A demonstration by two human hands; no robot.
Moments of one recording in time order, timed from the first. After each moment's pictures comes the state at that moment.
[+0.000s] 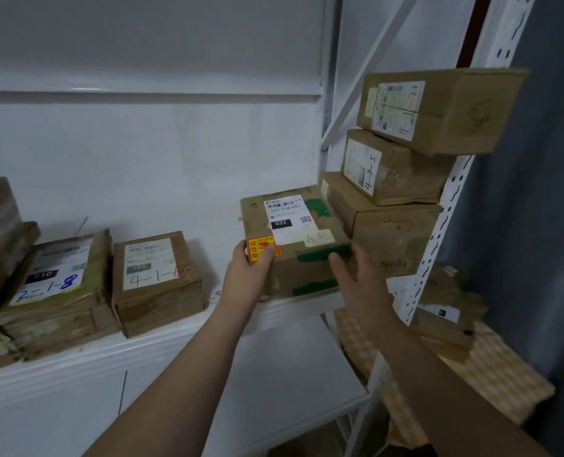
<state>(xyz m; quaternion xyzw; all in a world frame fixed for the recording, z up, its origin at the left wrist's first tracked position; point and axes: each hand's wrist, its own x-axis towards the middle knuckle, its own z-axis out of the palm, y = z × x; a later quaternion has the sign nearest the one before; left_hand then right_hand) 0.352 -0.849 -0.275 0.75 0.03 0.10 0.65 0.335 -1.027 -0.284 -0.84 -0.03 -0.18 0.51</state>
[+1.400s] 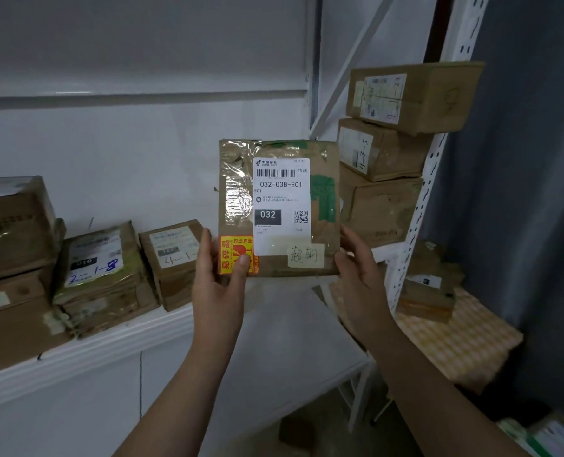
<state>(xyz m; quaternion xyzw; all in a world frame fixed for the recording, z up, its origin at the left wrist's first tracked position) 0.245 -0.780 -0.280 0.70 -0.07 0.26 0.66 0.237 -0.959 -0.282 -0.66 -0.09 -0.25 0.71</state>
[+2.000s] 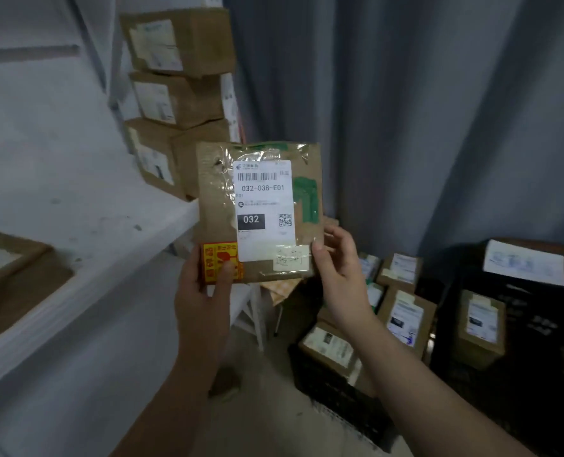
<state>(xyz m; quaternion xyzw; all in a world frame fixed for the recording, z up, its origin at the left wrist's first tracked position) 0.120 -0.858 -0.319 0.71 -0.25 0.05 0.66 0.021 -1.003 -0.317 -0.63 0.17 -0.41 0.63</state>
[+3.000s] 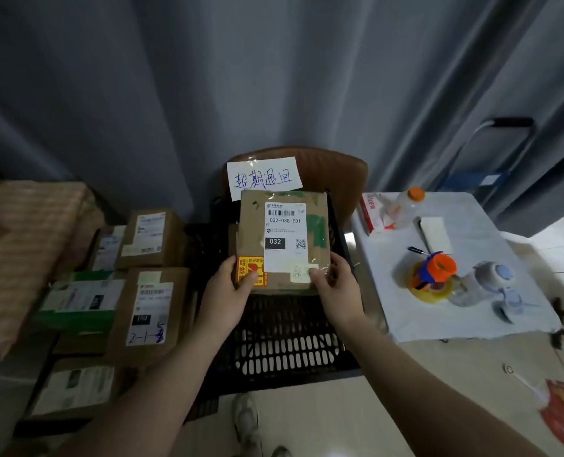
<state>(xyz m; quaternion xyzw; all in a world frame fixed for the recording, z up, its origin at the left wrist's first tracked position) -0.177 -1.282 -0.499 0.69 -0.47 -0.40 0.37 -0.366 -1.305 -0.488 -0.51 0.63 -0.35 0.47</state>
